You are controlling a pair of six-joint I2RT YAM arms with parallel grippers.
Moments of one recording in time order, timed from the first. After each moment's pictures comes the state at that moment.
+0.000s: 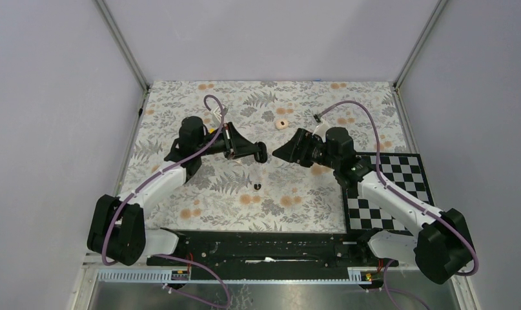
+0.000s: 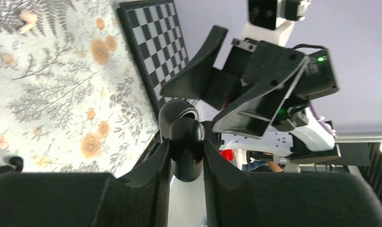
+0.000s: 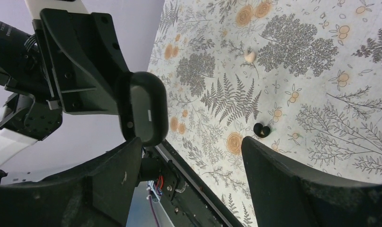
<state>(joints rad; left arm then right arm) -0.35 1.30 0.75 0.35 0.89 -1.08 0.55 1.18 0.73 0.11 -0.40 0.87</state>
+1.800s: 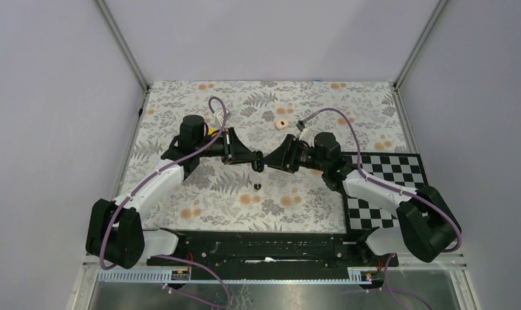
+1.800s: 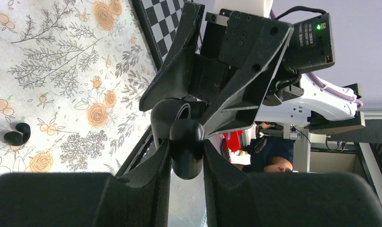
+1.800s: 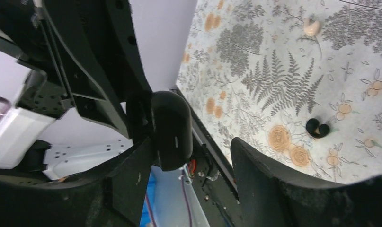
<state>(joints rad) -0.34 1.27 0.82 0.02 0.96 -0.87 0.62 1.35 0.69 0.39 -0.53 1.01</state>
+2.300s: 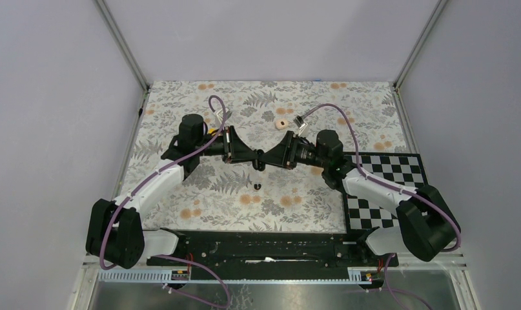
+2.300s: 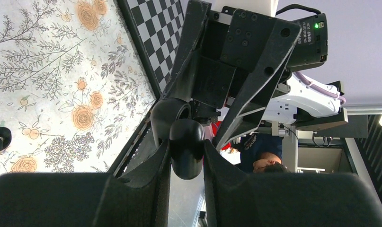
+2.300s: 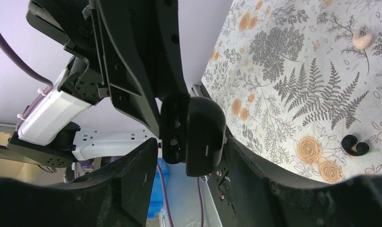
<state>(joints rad) -0.34 1.27 0.82 0.07 1.00 -0.94 0.61 1.36 0.69 0.54 -0.64 1.08</state>
